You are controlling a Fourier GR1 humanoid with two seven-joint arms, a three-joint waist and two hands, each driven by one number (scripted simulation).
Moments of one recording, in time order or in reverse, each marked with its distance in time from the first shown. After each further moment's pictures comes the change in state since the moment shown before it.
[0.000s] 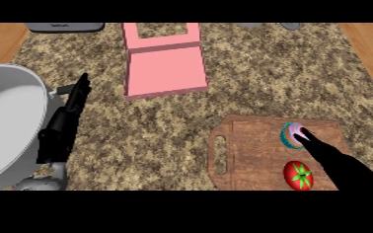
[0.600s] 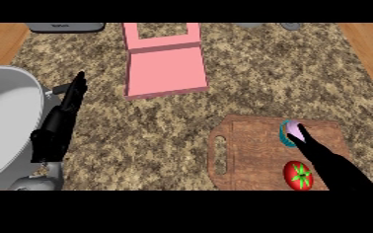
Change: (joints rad) left arm -0.002 0.009 0.025 0.000 0.013 -0.027 -0.021; right arm -0.004 0.075 0.016 0.061 0.070 -0.024 -0.039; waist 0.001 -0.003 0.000
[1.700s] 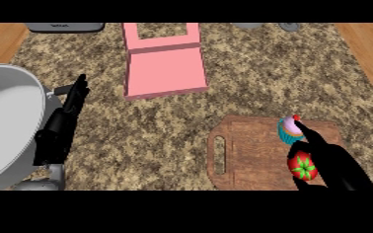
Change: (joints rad) left arm 0.015 -0.023 -0.001 -0.020 -0.029 0.004 0.034; right arm -0.036 0.051 -0.008 0.120 0.221 -0.142 -0.149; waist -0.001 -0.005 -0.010
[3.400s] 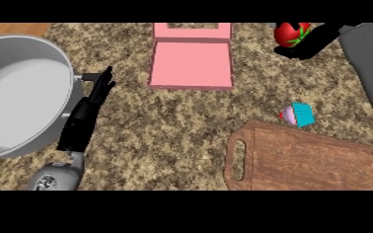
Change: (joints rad) left arm -0.103 -0.028 -0.084 0.051 -0.034 -0.029 0.028; right arm -1.182 0.048 -0.201 0.949 -0.378 0.295 -1.010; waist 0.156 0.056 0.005
